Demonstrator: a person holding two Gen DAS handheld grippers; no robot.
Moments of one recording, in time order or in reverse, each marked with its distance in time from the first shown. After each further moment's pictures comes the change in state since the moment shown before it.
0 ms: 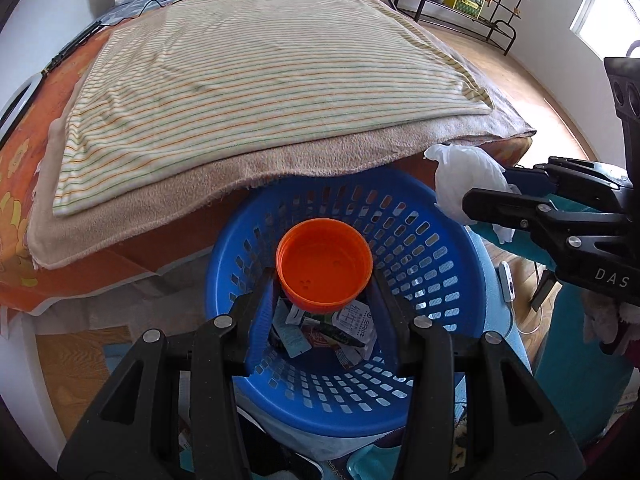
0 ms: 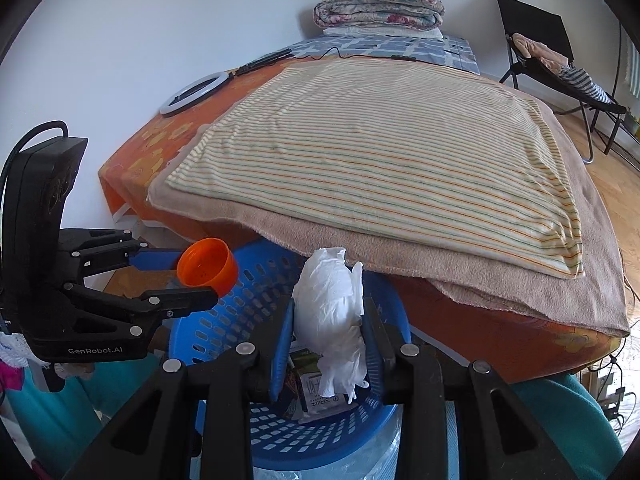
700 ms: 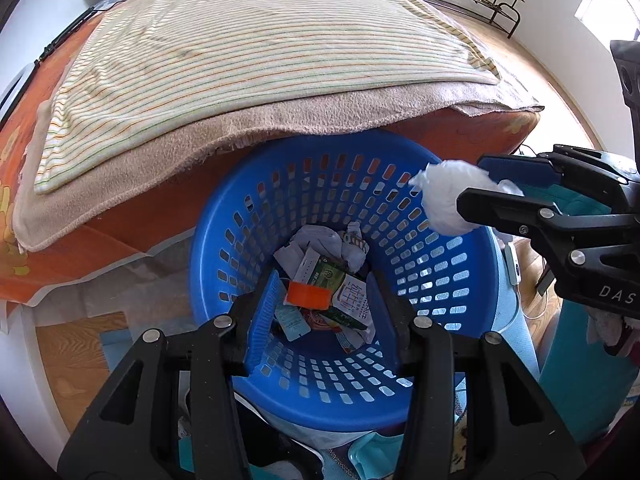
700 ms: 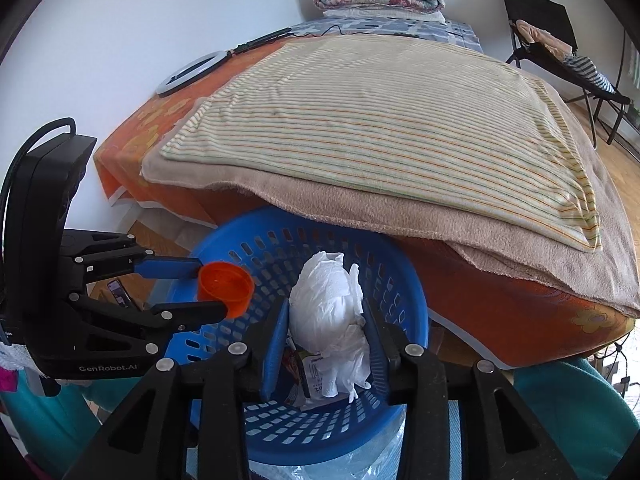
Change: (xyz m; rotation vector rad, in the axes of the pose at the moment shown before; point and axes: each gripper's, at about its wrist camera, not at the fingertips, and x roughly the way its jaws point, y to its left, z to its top) left arm 0.016 -0.005 -0.009 0.011 0.066 0.016; right arm 0.022 0.007 -0.016 0.000 0.055 -0.007
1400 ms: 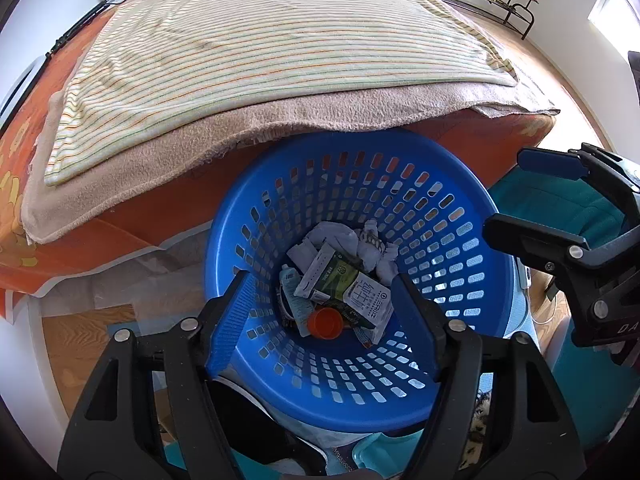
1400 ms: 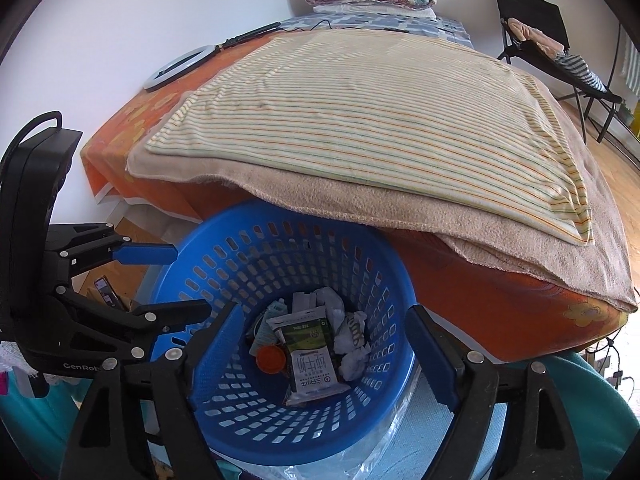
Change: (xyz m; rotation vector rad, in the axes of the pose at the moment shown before) left arm 0.003 0.007 0.000 -0.027 0.009 0.044; right arm 0.005 0.000 -0.002 0.008 0.015 -0.054
